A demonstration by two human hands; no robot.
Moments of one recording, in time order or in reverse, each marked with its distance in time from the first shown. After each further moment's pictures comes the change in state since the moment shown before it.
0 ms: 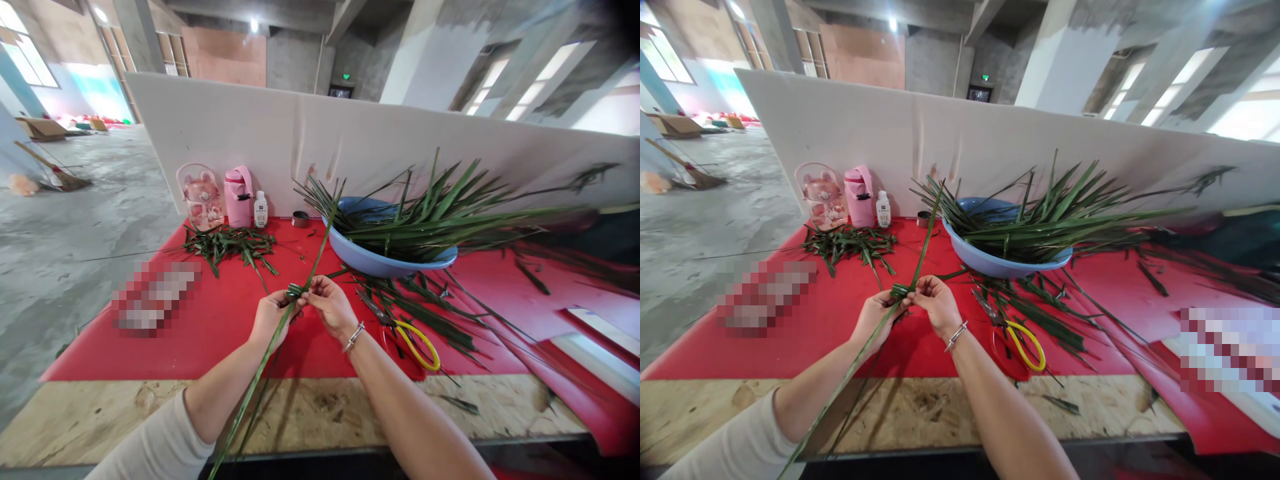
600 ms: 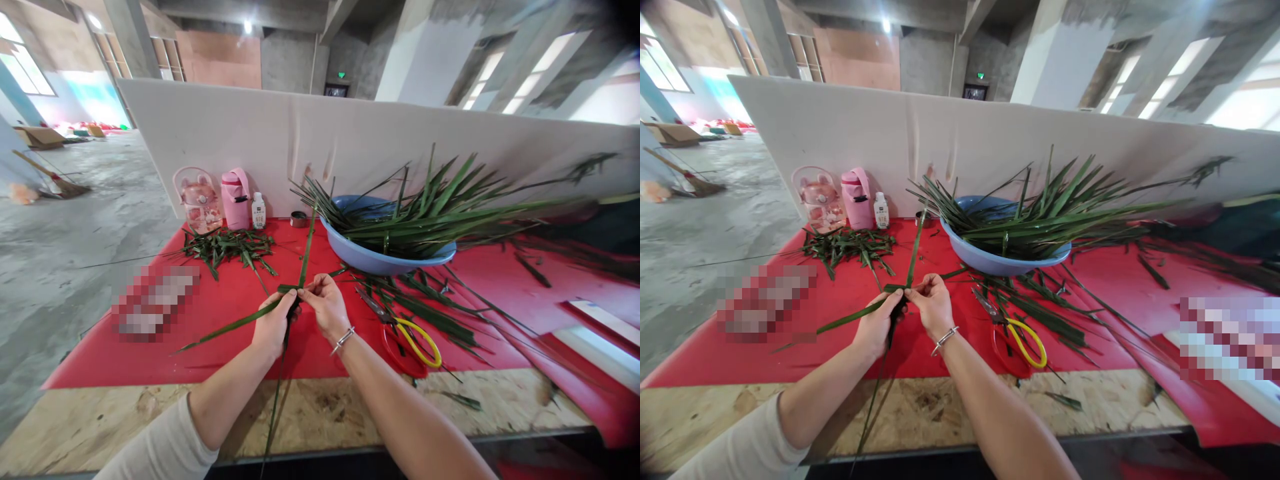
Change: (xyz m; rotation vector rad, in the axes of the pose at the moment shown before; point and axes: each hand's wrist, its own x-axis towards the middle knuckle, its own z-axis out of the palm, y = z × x) left_hand -0.003 -0.005 0.004 -0.112 0.138 -0.076; right_hand 0.002 0.010 0.010 0.036 0.104 -0.132
